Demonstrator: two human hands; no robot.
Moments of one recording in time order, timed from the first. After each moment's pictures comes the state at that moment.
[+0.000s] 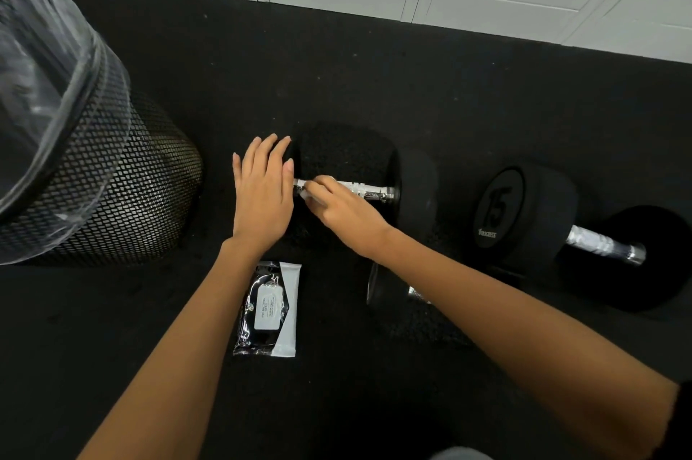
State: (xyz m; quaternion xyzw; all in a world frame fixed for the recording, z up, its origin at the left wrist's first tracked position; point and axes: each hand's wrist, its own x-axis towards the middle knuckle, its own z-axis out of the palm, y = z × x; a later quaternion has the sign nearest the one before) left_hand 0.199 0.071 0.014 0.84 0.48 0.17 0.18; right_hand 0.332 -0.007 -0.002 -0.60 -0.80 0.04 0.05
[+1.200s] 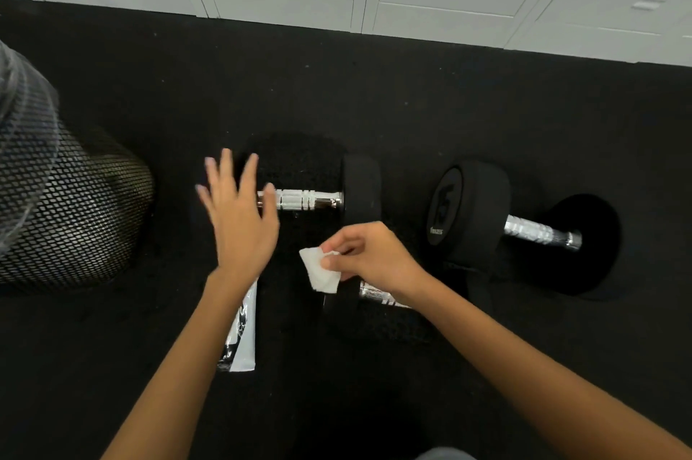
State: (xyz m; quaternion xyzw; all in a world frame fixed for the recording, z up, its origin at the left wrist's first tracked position) left_hand 0.234 0.021 0.037 0.79 0.53 0.19 0.23; right_hand 0.371 -0.105 0.071 -0.69 -0.31 0.55 0.35
